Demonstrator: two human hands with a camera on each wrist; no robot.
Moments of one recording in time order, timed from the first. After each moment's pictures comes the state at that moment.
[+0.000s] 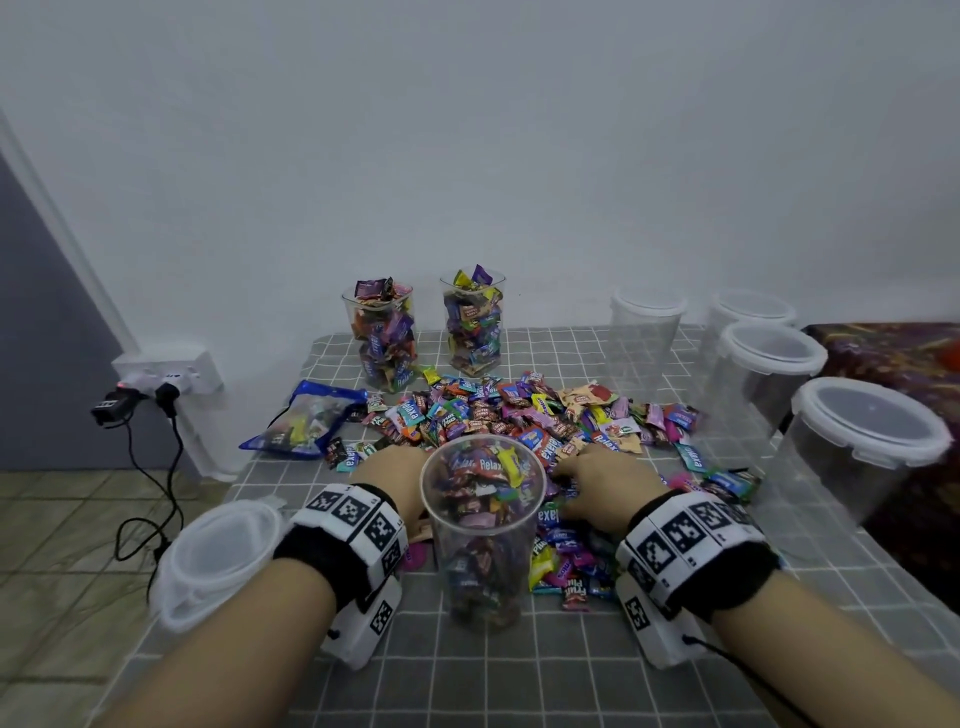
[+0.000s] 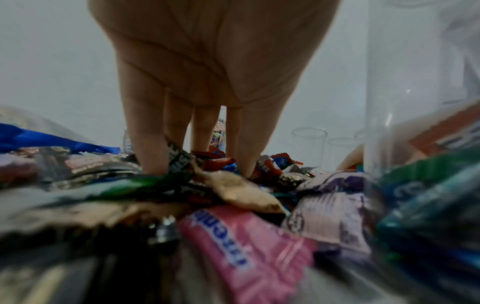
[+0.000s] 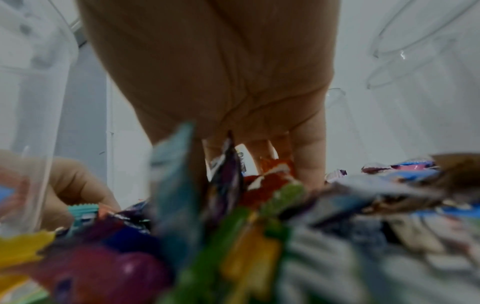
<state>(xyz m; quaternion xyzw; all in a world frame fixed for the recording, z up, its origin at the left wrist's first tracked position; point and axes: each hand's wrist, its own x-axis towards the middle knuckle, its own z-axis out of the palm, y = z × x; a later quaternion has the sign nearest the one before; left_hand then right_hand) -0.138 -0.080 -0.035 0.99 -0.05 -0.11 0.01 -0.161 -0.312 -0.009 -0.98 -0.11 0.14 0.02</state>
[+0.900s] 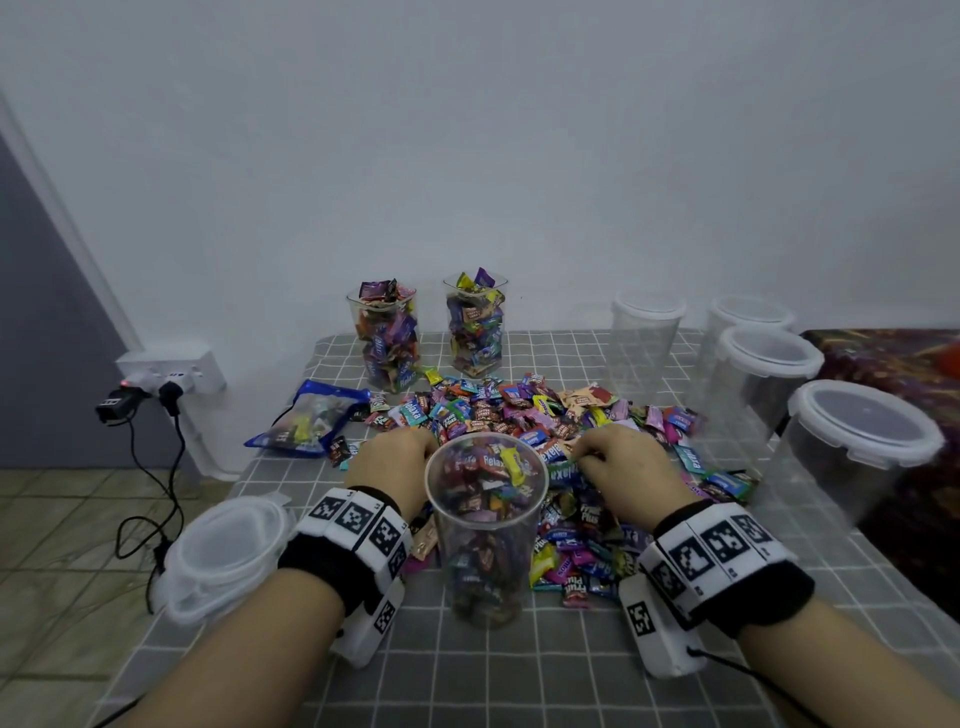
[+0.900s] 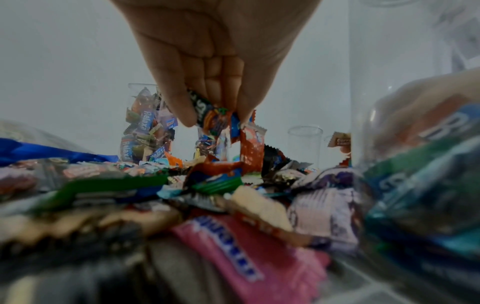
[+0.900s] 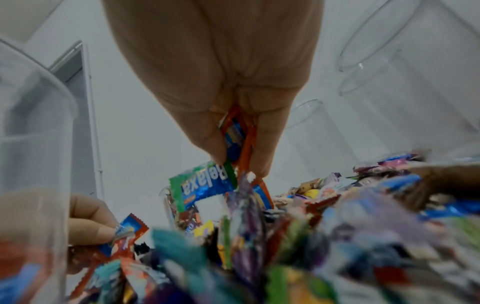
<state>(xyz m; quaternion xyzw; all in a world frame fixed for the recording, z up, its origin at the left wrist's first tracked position) -0.165 -0.085 -0.016 0.99 -0.03 0.09 0.13 -0.174 -0.323 0.005 -0.97 -0.08 -0.03 0.21</state>
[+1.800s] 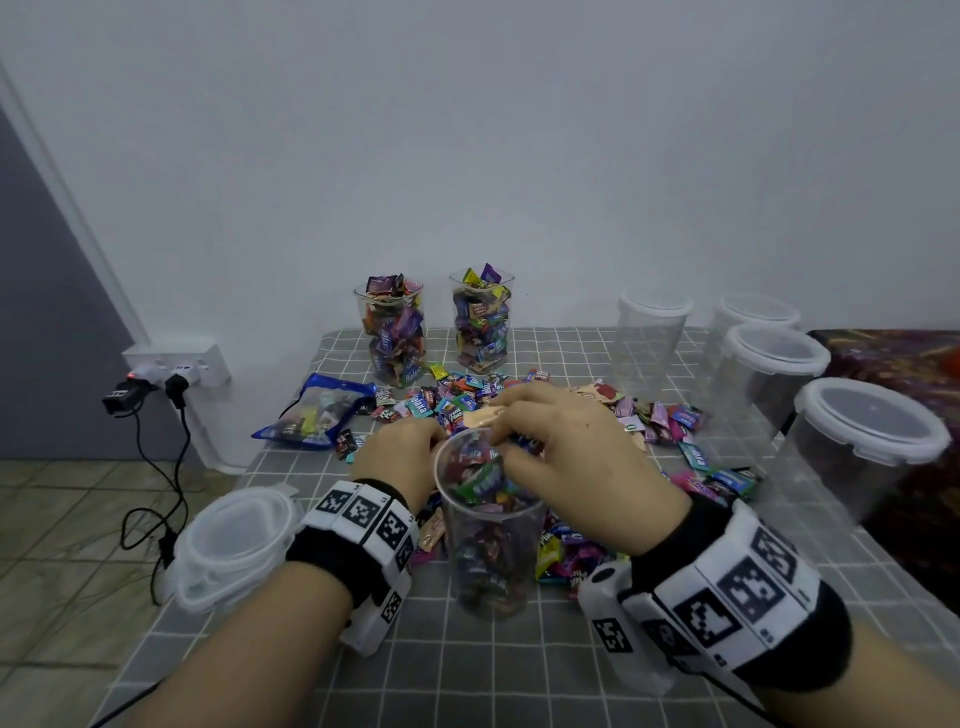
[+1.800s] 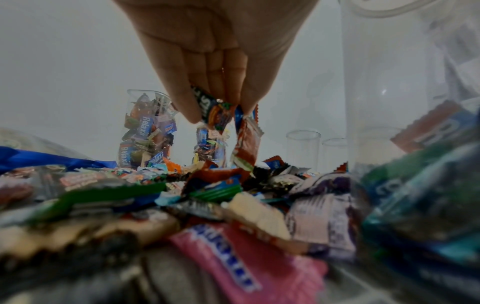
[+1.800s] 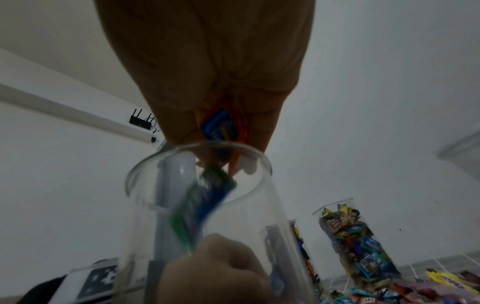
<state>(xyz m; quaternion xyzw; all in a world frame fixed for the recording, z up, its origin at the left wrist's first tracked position) -0.178 -0.090 -0.003 0.98 -0.01 0.10 0.16 -0.226 -0.268 0.059 -0.89 -0.32 -0.16 0.28</state>
